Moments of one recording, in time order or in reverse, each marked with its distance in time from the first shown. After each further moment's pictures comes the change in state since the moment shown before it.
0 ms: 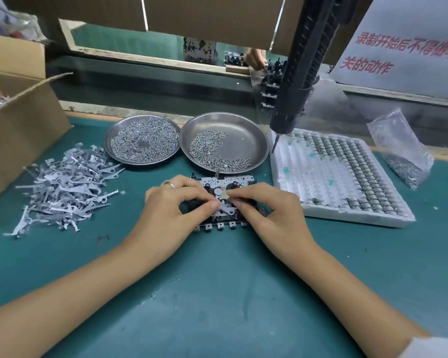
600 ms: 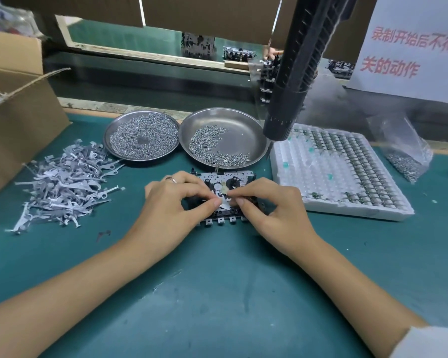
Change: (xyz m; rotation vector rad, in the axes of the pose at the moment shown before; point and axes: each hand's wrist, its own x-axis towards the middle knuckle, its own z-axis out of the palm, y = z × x) left_hand -0.001 0.006 0.000 0.020 -0.017 0.007; right_hand -0.002 0.001 -0.003 -0.003 -0.027 0.013
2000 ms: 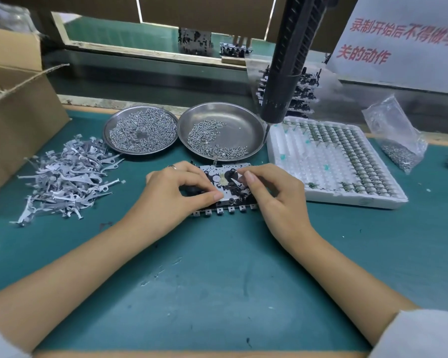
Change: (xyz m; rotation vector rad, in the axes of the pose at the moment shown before) left_hand 0.006 -0.006 -0.003 -0.031 -0.063 0.003; right_hand -0.003 0.003 0.006 0.086 0.201 0.080
